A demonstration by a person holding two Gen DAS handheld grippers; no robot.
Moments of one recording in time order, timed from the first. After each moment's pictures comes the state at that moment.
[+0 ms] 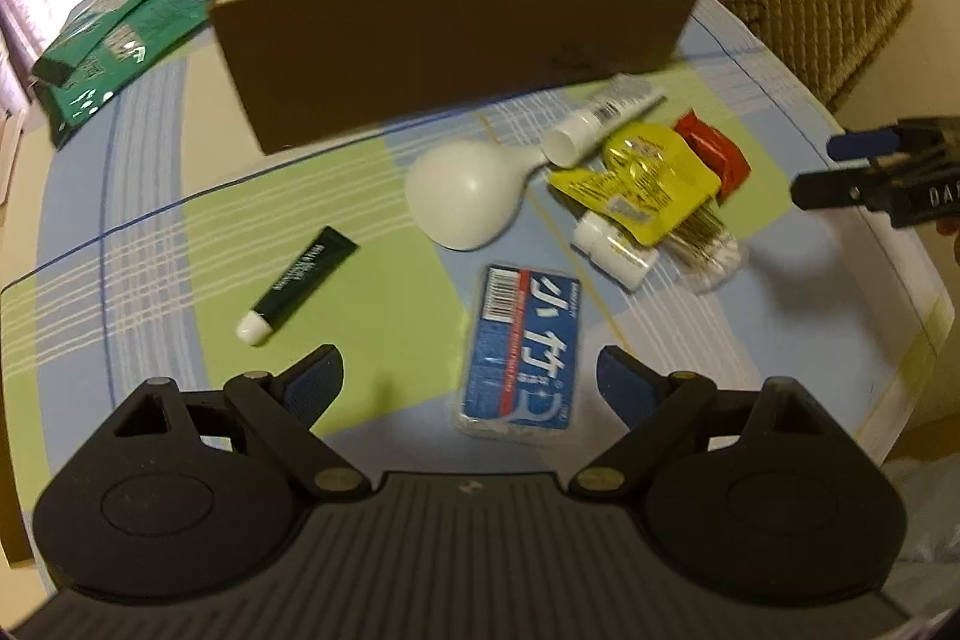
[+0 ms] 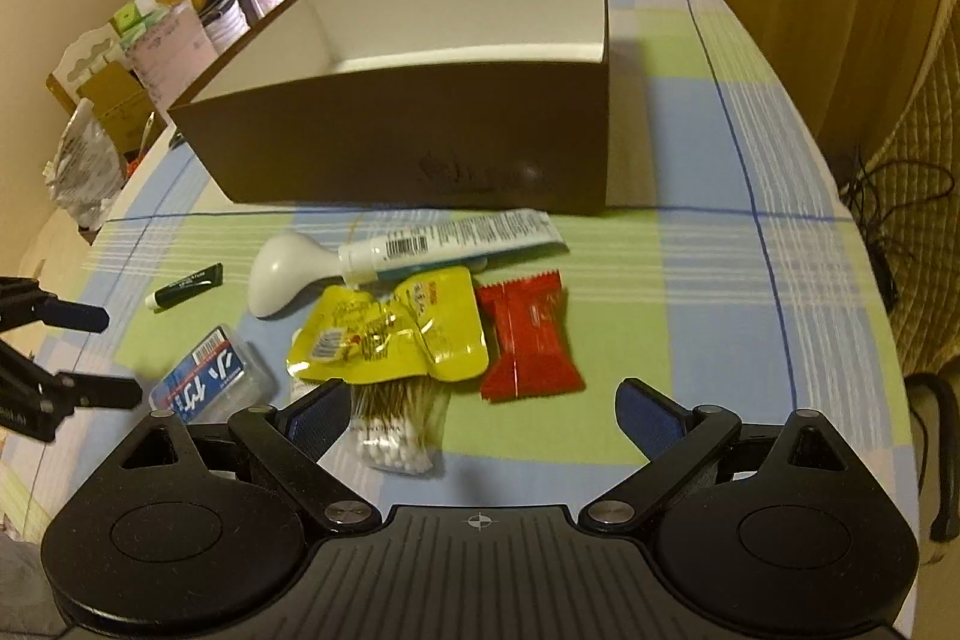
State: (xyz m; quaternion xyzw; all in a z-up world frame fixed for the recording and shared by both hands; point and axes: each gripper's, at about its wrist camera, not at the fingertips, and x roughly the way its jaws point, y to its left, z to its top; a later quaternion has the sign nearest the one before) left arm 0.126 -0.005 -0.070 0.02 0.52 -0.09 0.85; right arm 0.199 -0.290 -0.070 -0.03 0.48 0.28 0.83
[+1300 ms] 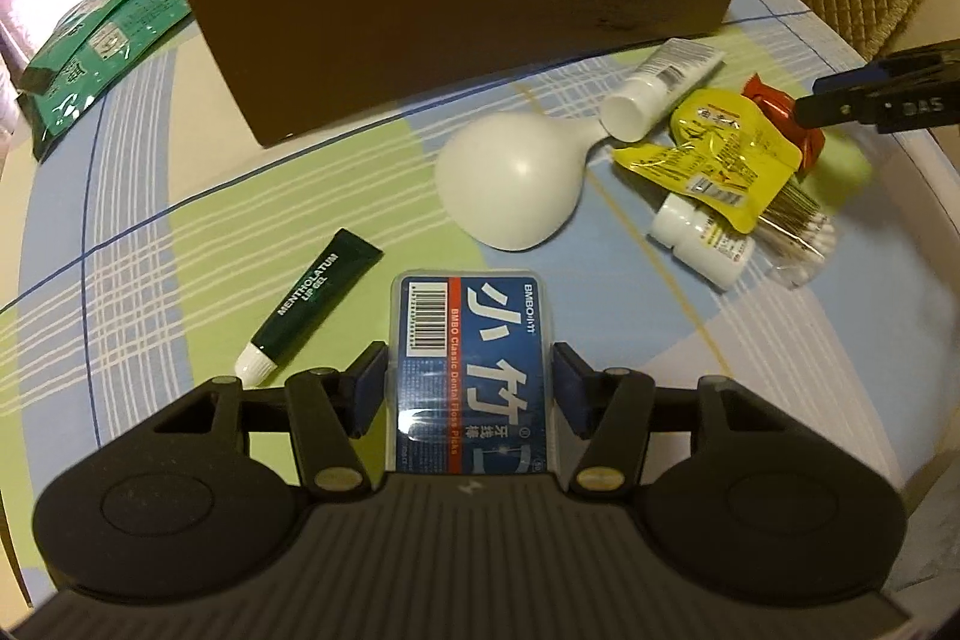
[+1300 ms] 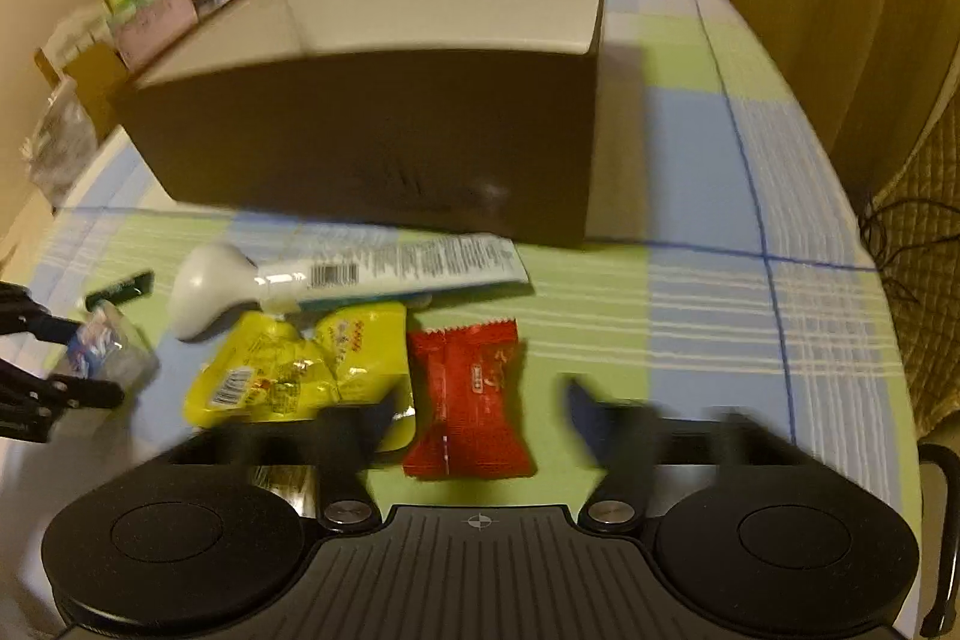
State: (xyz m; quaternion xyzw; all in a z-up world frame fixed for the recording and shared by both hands) left arm 0.153 0.005 -0.118 0.05 0.53 -0.08 0.85; right arm 0.250 -0.280 -0.109 -0.07 0.46 0.28 0.84
